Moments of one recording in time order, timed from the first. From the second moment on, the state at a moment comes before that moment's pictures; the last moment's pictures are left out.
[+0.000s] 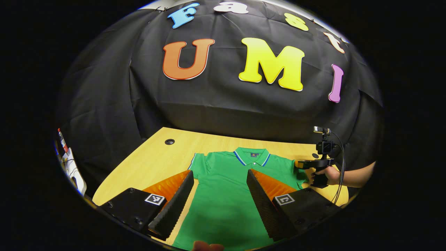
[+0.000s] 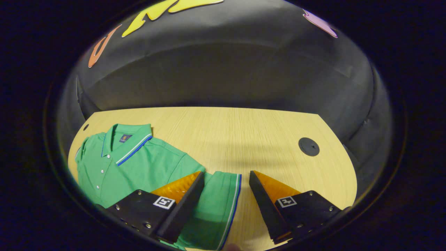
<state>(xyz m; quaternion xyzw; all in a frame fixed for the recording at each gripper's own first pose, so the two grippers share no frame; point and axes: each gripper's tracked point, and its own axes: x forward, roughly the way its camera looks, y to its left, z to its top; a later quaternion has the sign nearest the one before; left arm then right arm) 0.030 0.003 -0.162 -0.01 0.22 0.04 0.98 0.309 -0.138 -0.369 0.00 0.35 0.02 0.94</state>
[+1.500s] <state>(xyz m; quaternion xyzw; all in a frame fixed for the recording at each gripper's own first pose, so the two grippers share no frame) 0.011 0.084 -0.140 -0.05 0.14 0.08 0.99 0.275 -0.050 -0.243 -0.06 0.33 0.00 0.94</state>
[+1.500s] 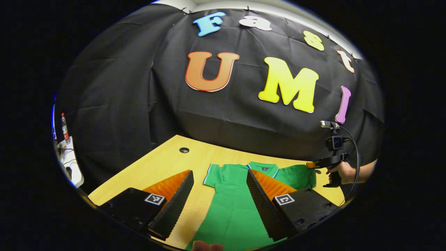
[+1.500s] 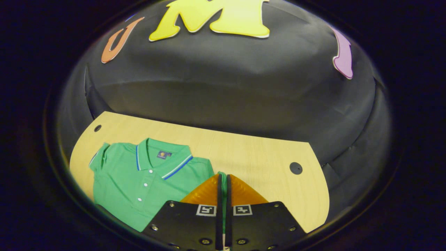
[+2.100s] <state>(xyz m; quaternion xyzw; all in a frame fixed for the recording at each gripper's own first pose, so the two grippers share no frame) -0.013 0.155 -0.138 -0.06 0.12 0.11 0.98 0.290 0.048 -0.246 -0.05 0.34 0.00 0.94</state>
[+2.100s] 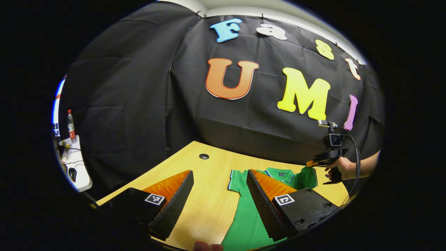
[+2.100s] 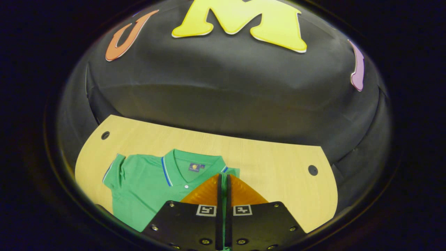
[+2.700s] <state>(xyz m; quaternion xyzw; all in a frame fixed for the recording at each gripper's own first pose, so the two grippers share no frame) -0.017 0.174 -0.149 -0.05 0.14 0.11 0.98 0.281 0.103 -0.278 0.03 0.38 0.05 0.92</state>
